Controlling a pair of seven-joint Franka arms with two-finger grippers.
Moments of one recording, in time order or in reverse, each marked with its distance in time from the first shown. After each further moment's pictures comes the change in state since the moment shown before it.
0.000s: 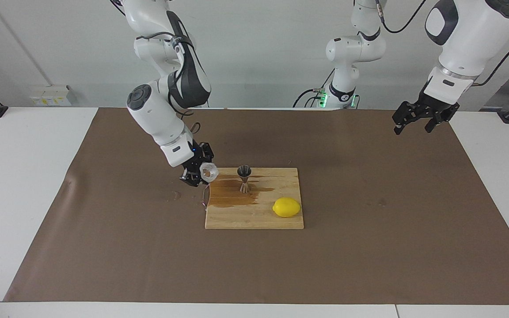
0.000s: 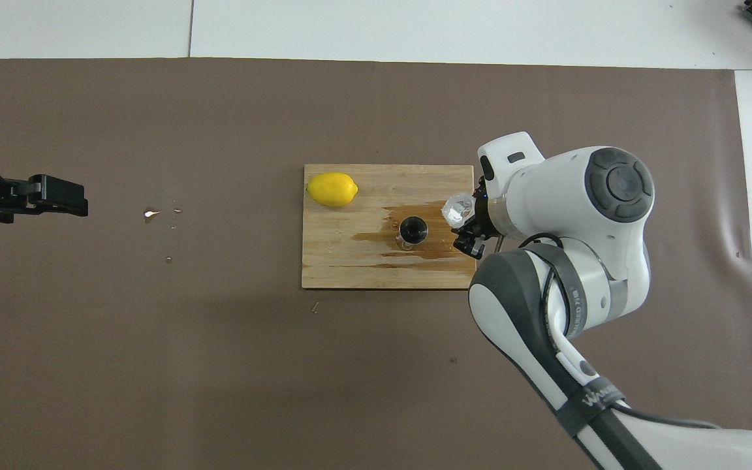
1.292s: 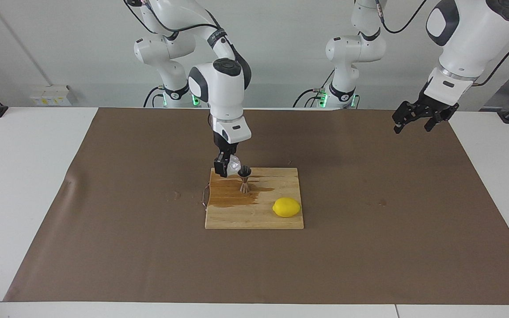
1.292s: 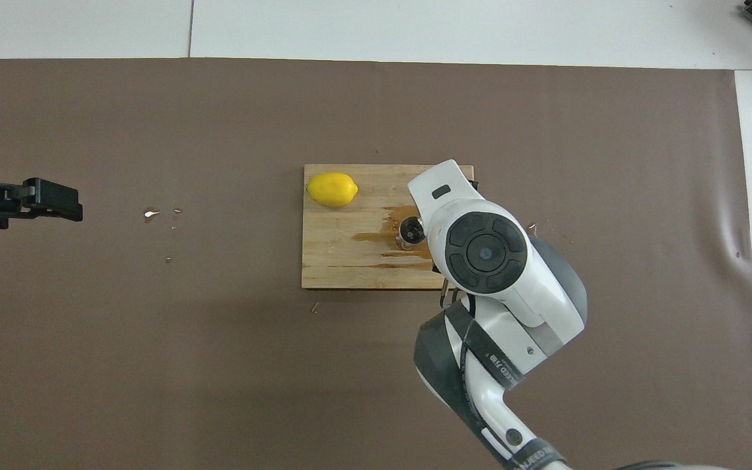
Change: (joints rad) left arm 0.000 0.001 0.008 0.002 0.001 -0.024 0.000; right arm 0.138 -0.007 0.001 0.009 -0.422 -0.025 0.263
